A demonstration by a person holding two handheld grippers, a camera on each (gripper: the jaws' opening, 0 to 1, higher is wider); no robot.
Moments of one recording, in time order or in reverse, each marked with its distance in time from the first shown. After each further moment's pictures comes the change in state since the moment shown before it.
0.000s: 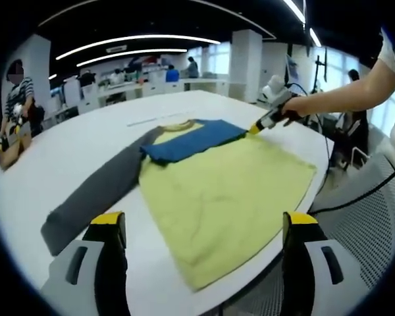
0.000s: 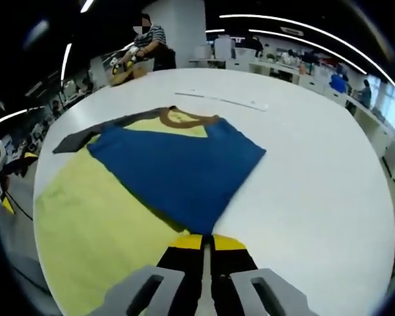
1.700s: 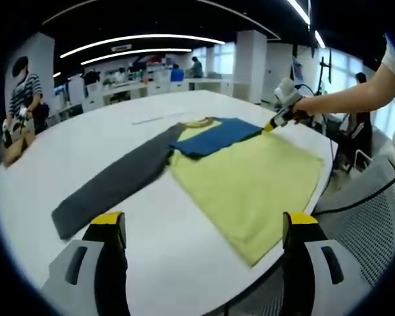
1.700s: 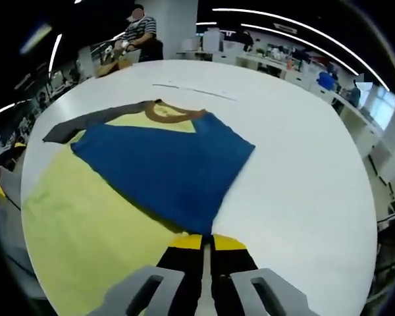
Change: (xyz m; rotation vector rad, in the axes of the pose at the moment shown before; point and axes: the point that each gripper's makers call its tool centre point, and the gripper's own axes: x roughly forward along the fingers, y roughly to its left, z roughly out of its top) left arm -0.003 0.009 -0.001 -0.018 0.000 0.025; right arm -0.021 -0.051 -0.020 0.004 0.056 -0.108
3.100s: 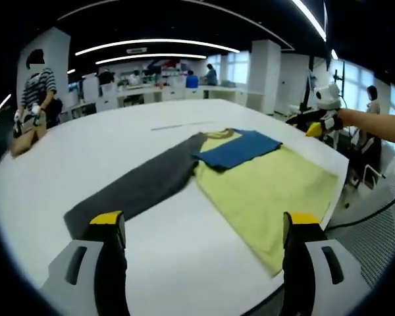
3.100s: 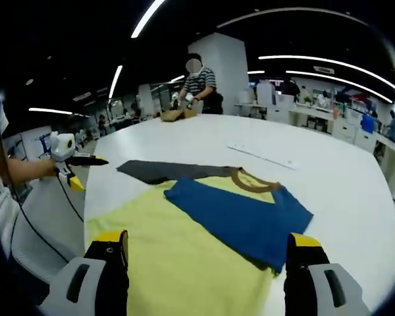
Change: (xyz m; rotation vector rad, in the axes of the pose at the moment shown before) left arm -0.001 0.047 0.015 -0.070 -0.054 0.081; right arm -0.098 0.114 0.052 -0.142 -0.359 0.374
